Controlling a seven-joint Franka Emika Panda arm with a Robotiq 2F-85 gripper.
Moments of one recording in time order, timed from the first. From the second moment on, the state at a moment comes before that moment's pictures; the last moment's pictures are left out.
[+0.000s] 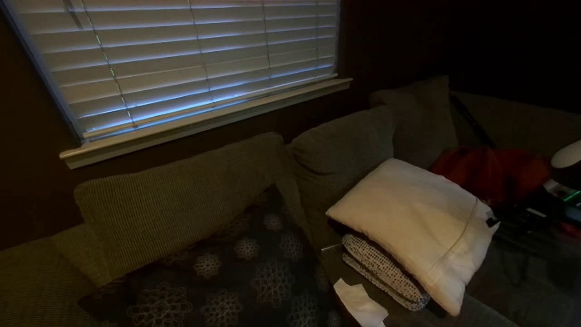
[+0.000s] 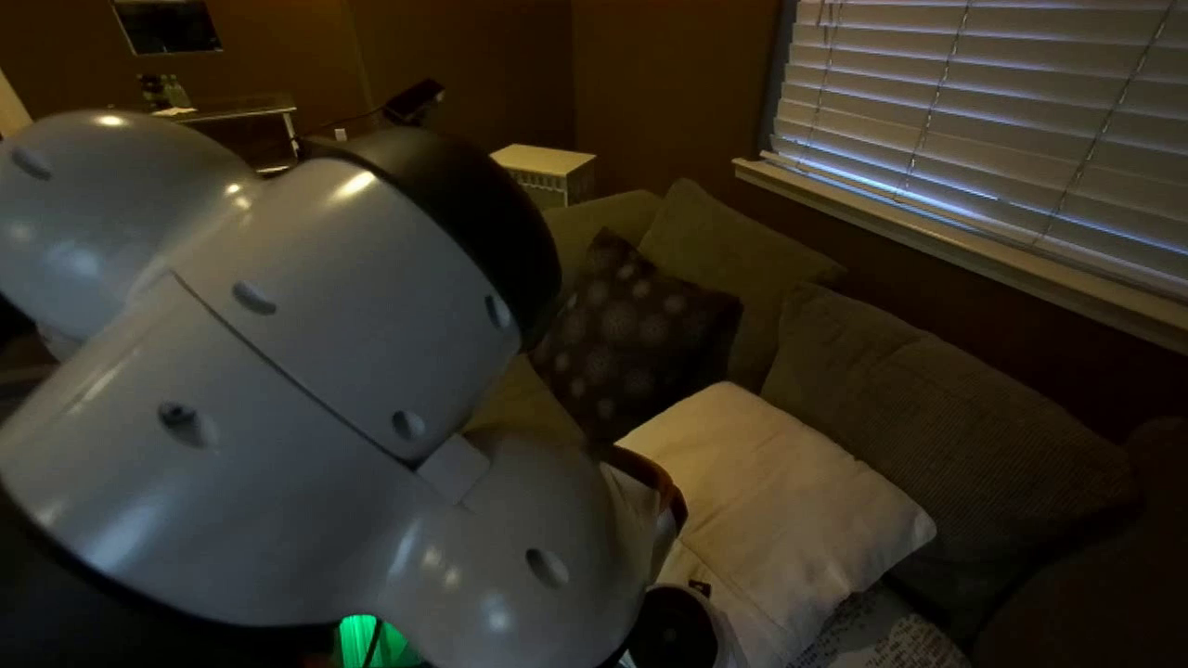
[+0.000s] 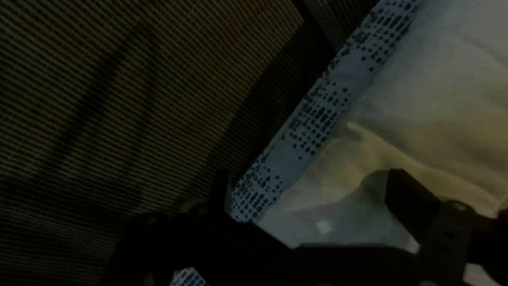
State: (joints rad) arm -1.46 1.03 0.46 -2.33 -0.16 3.28 -0.25
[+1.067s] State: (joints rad) arm -1.77 1.29 0.67 -2.23 -0.27 3.14 -0.27
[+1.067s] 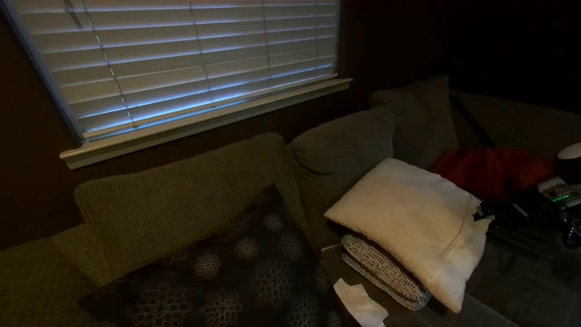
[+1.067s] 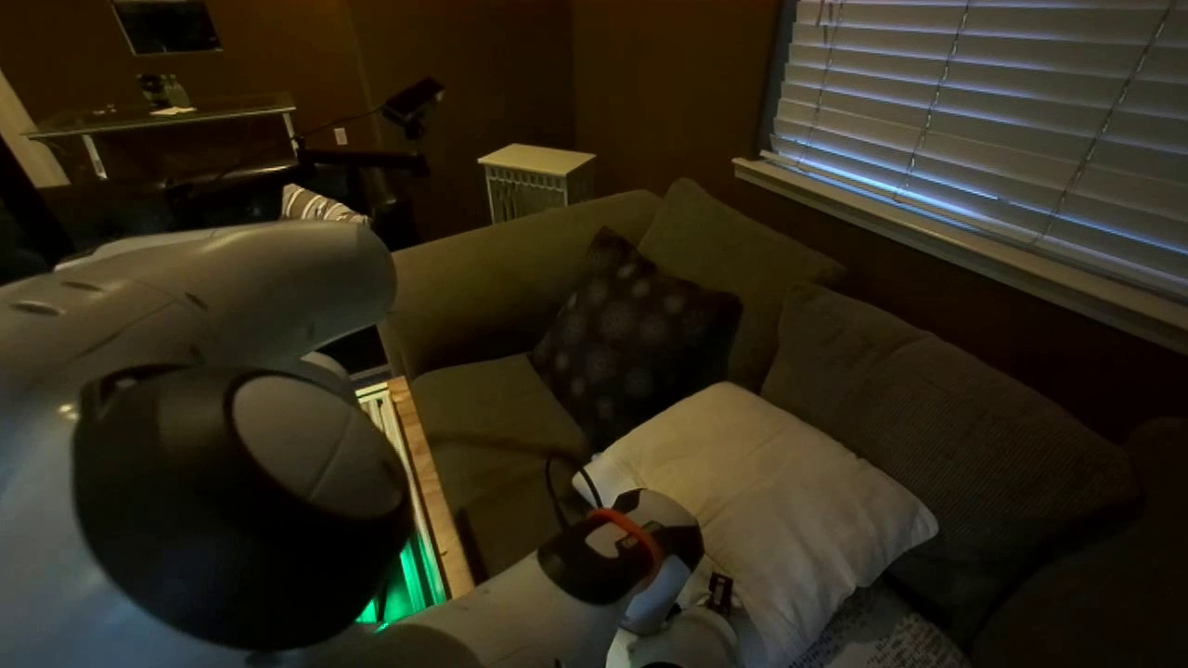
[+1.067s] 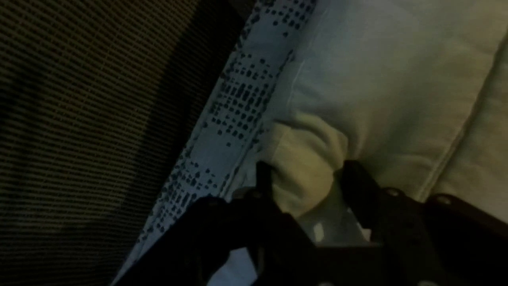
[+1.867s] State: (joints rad) arm -1.94 1.21 0.85 -2.34 -0.14 2.98 -0.24
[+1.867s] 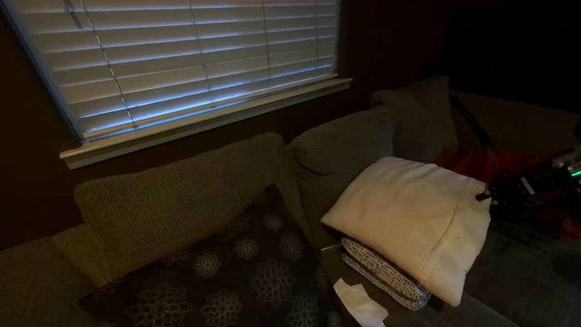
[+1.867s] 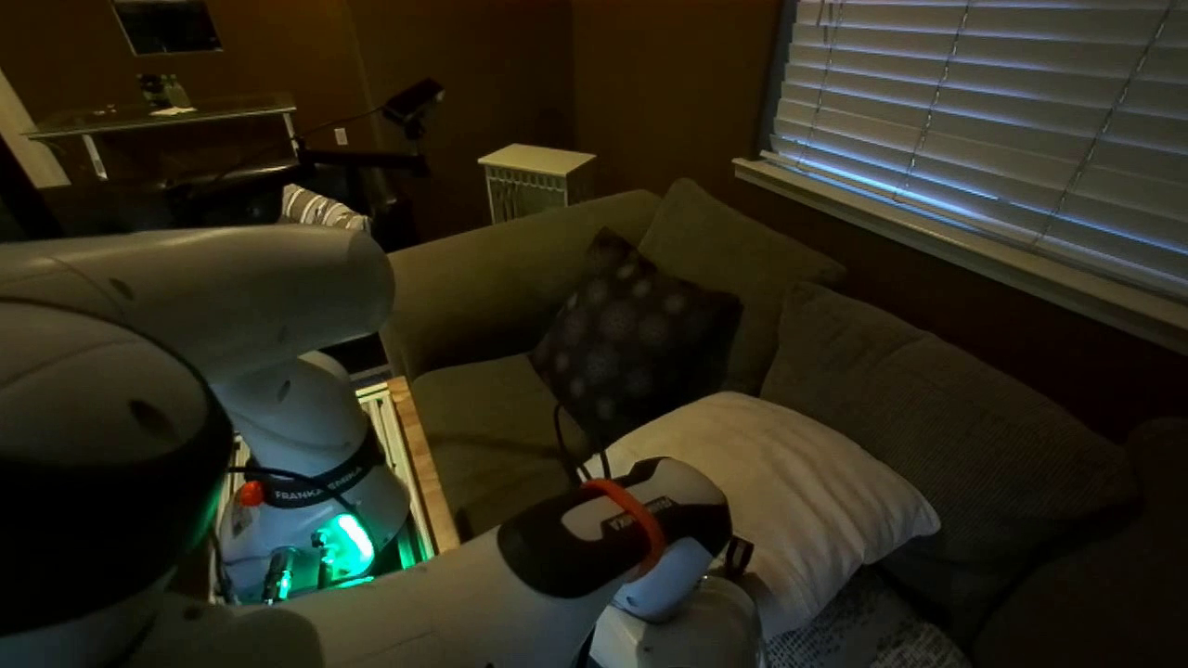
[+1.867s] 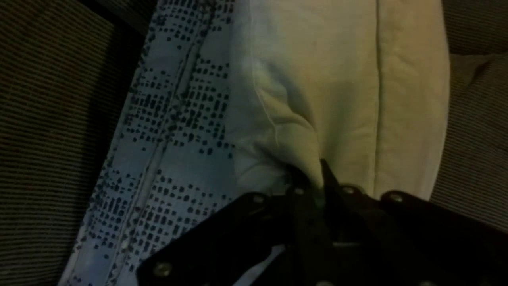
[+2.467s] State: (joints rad) arm -1.91 0.92 1.01 -2.43 0.08 2.90 -0.01
